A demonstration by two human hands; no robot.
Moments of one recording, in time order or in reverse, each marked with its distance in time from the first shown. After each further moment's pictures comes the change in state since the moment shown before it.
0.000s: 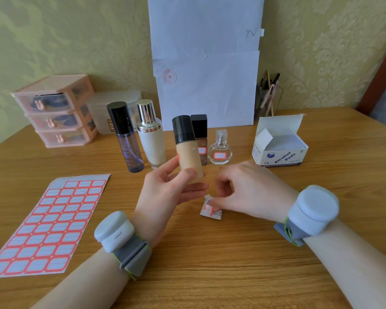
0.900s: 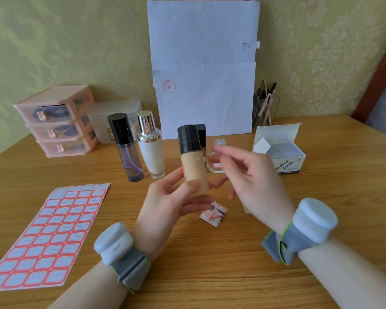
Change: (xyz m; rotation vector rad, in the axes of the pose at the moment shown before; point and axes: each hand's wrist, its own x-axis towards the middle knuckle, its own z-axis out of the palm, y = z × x) left_hand -0.003 0.002 0.000 -0.017 -0.134 0.006; right_hand -0.001 -0.012 0.000 0.726 0.487 0.005
